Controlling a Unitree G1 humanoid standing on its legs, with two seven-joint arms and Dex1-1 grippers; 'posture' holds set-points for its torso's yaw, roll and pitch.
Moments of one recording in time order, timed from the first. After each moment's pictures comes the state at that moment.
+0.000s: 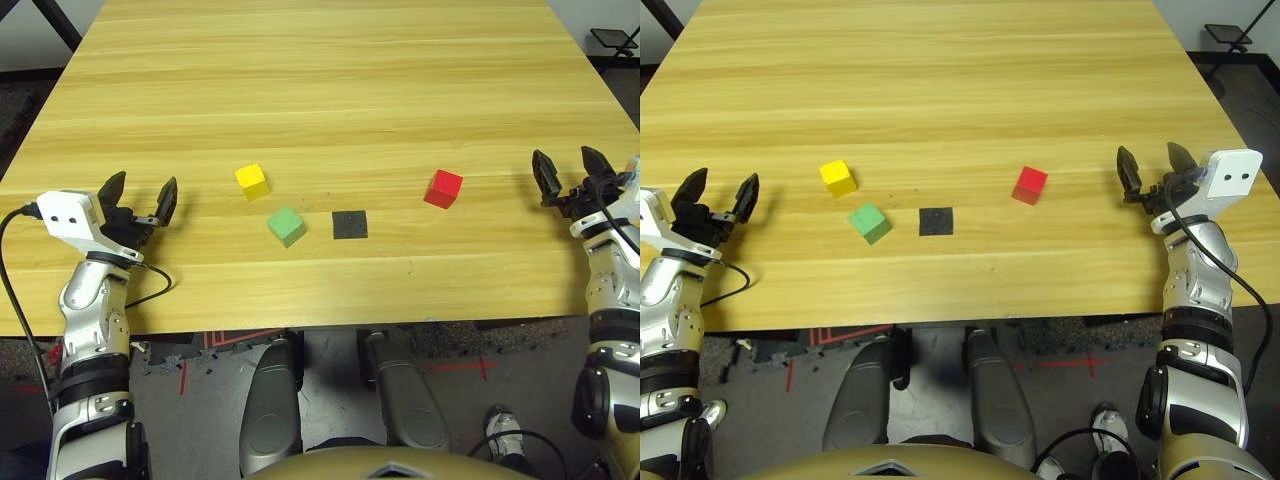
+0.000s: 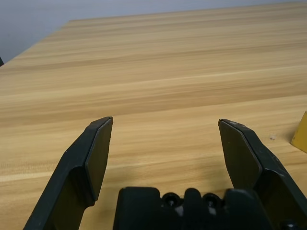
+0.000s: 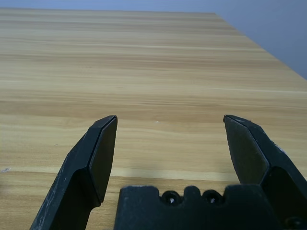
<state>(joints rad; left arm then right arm) -0.23 0.48 0.40 0.32 -0.39 -0.24 -0.50 -0.48 -0.57 -0.43 0.63 0.38 -0.24 0.58</state>
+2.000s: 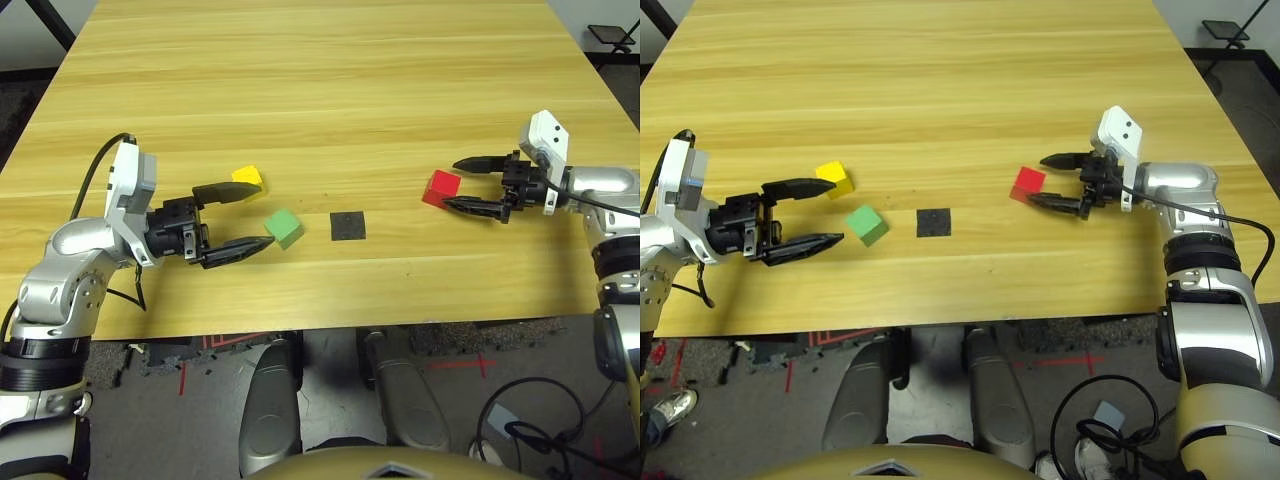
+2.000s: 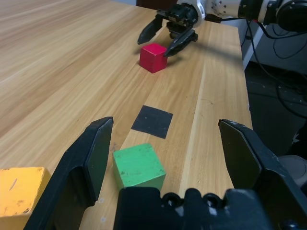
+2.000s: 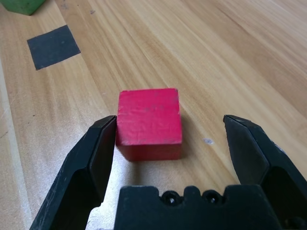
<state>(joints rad) -0.26 0.77 0.15 -0.18 -0.67 0.32 -1.19 -0.87 -0.71 0.01 0.82 0.17 -0.03 1.38</state>
